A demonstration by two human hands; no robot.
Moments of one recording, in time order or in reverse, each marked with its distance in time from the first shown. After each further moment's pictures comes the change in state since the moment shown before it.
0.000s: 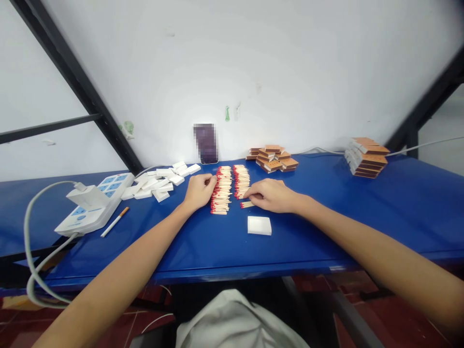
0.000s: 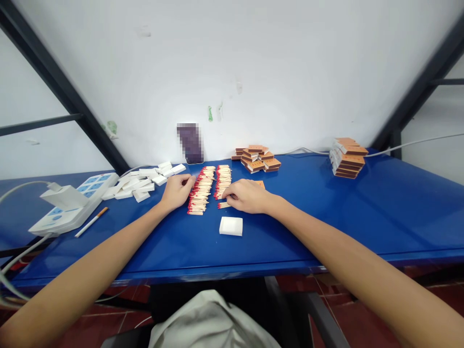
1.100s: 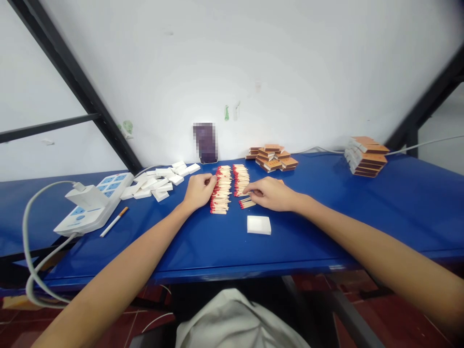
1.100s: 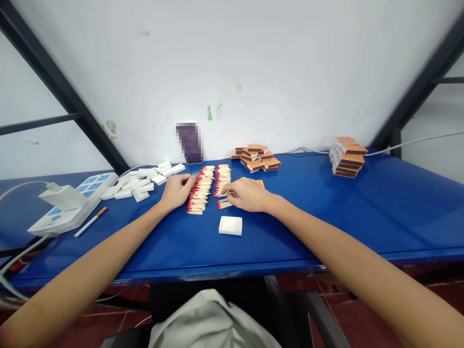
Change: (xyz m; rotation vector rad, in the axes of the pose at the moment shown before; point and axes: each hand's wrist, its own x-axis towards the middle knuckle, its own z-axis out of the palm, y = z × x) left_hand 0.000 0.002 0.000 -0.005 -0.003 0.017; right_hand 0.000 0.003 0.004 0.035 0.054 0.105
